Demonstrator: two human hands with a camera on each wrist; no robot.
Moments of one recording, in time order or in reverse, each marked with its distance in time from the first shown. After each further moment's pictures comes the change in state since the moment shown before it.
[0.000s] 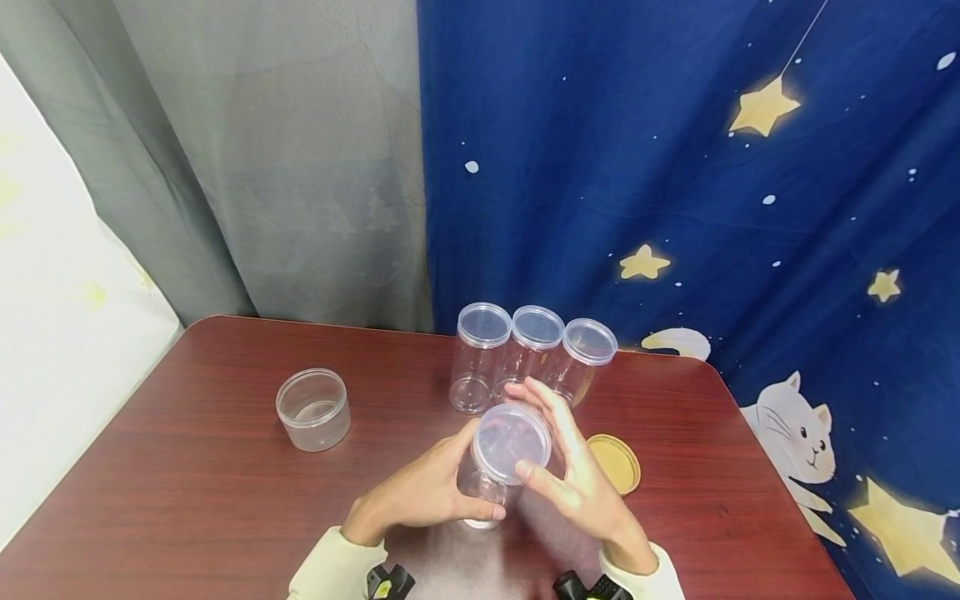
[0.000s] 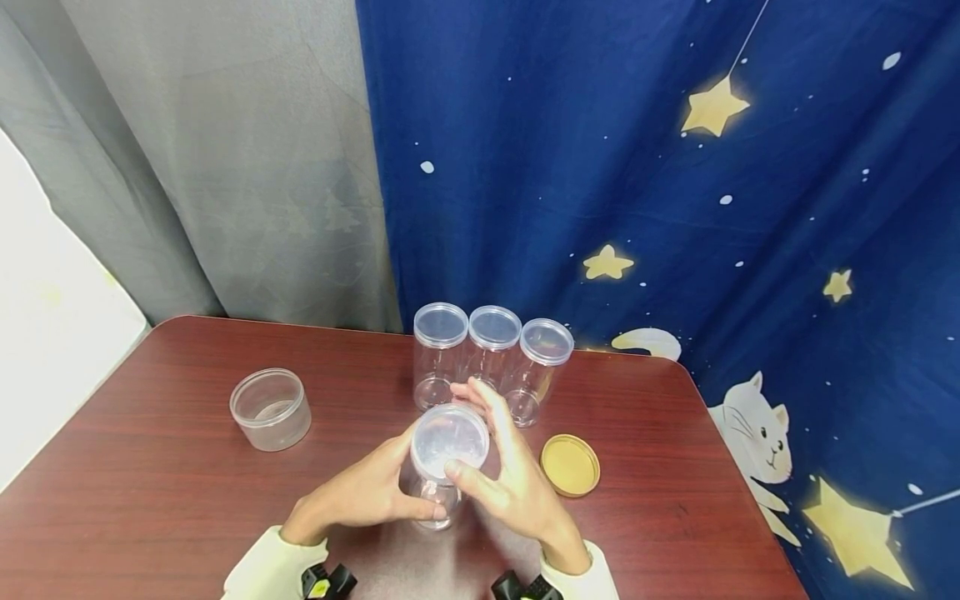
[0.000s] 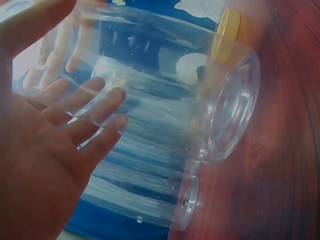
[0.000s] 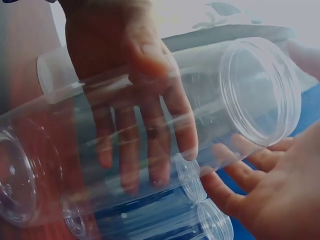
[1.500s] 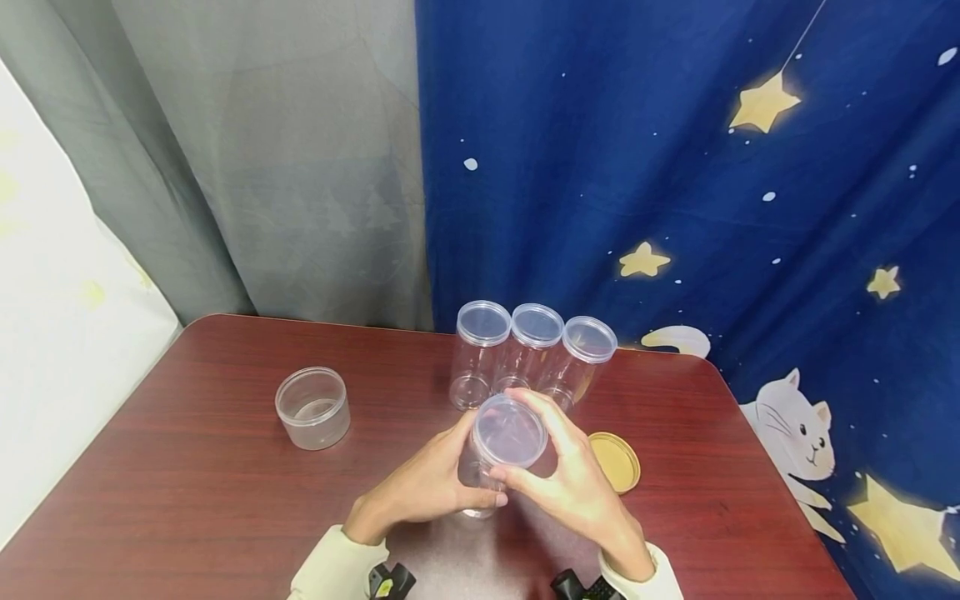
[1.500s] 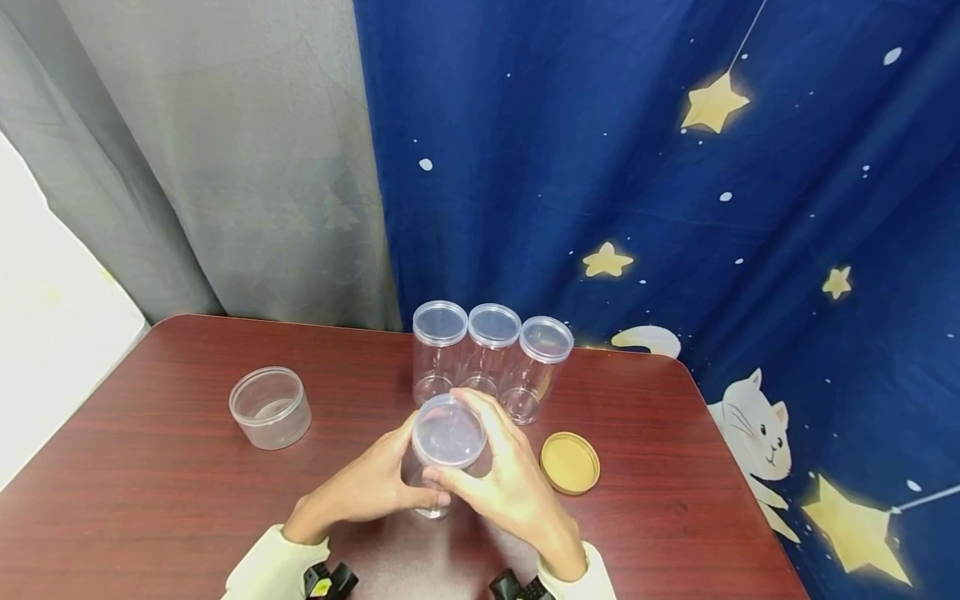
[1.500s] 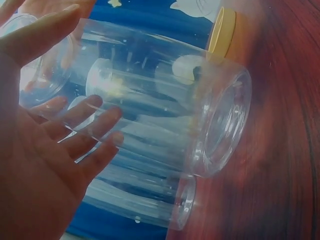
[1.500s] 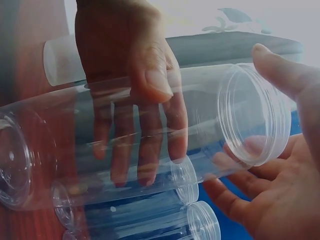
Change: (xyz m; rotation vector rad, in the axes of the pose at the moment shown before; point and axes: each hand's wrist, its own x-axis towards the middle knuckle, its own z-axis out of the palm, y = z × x) left_hand 0.001 0.001 0.001 0.073 0.087 -0.044; right_hand 0.004 -0.010 0.009 -0.388 0.113 0.169
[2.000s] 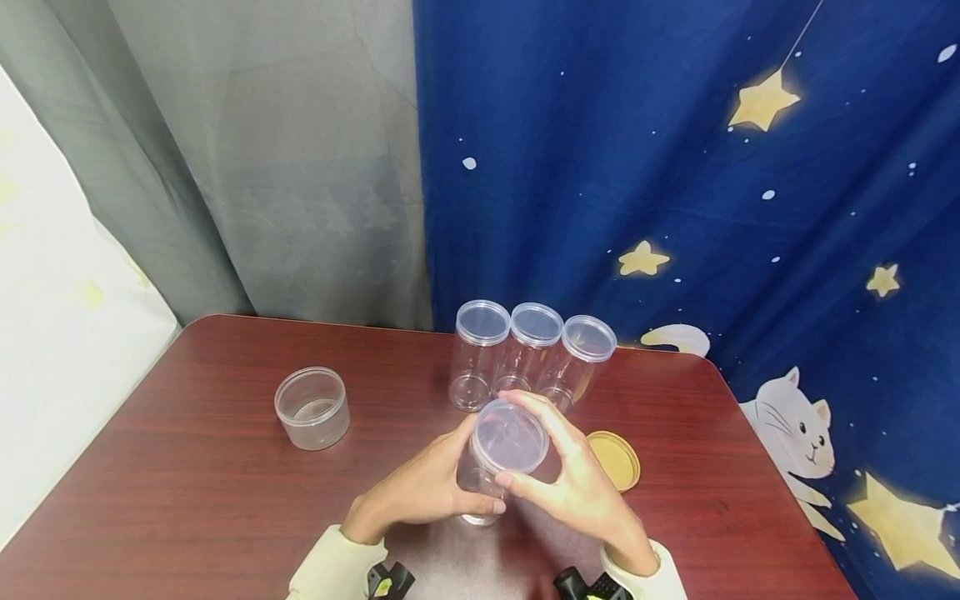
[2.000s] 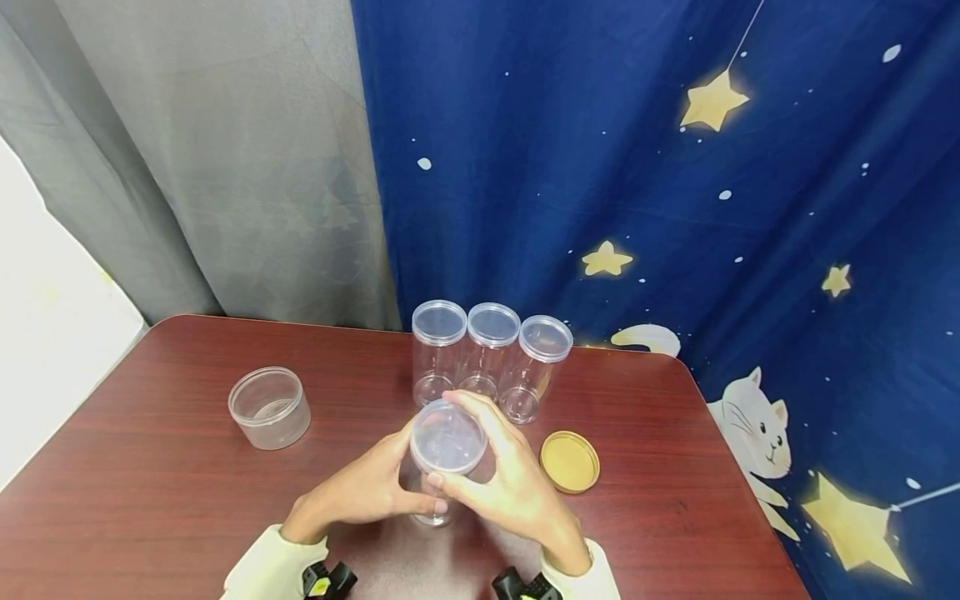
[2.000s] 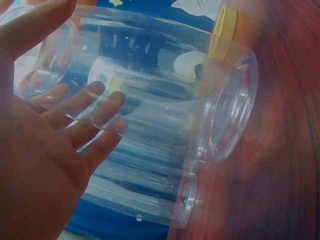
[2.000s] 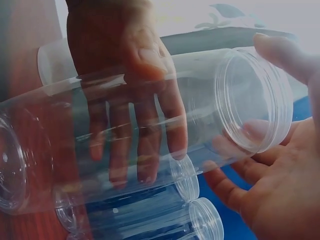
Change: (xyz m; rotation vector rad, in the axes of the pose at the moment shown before) left_hand -0.001 -0.001 -0.001 -0.021 -0.058 0.025; right_hand -0.001 0.003 -0.005 0.109 -0.077 -0.051
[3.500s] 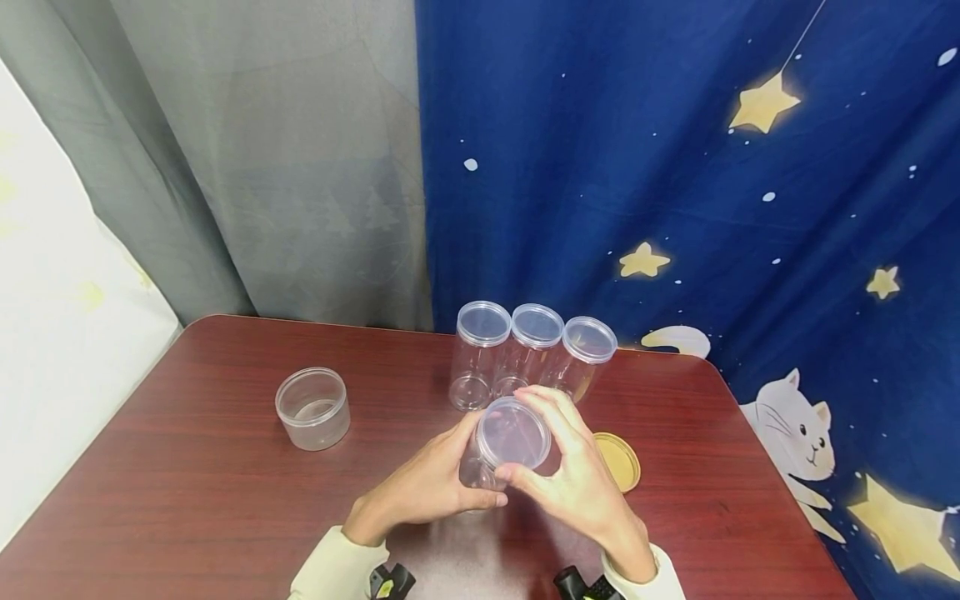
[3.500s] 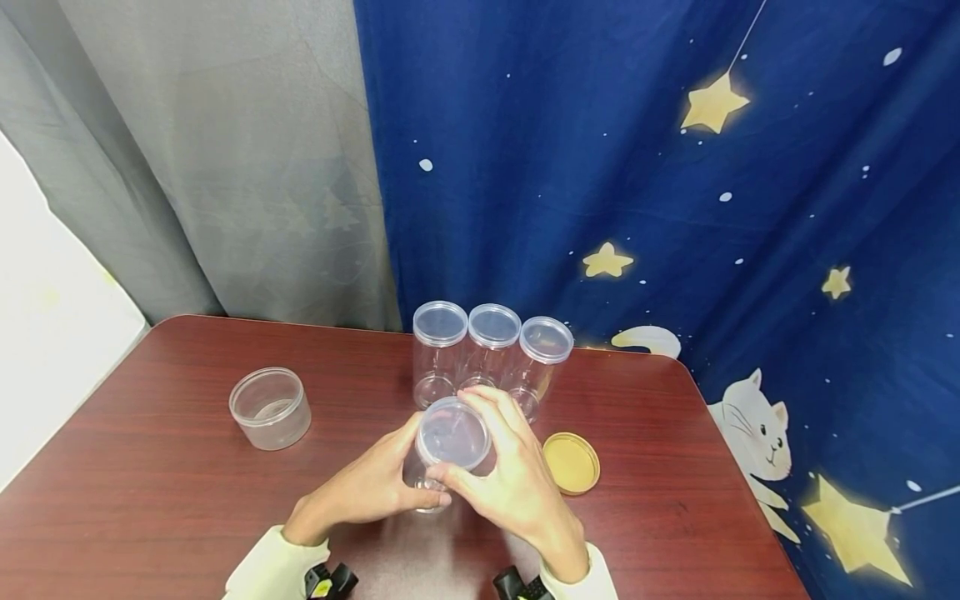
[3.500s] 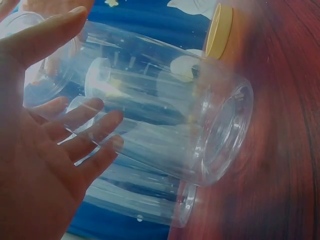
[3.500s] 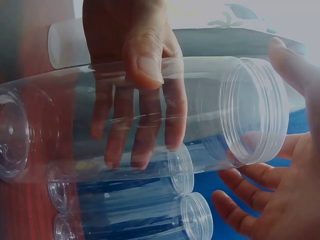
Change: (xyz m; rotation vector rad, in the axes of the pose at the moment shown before) left_hand 0.001 -0.001 0.002 0.097 0.066 -0.010; right_hand -0.001 0.002 0.001 -0.227 0.109 0.008
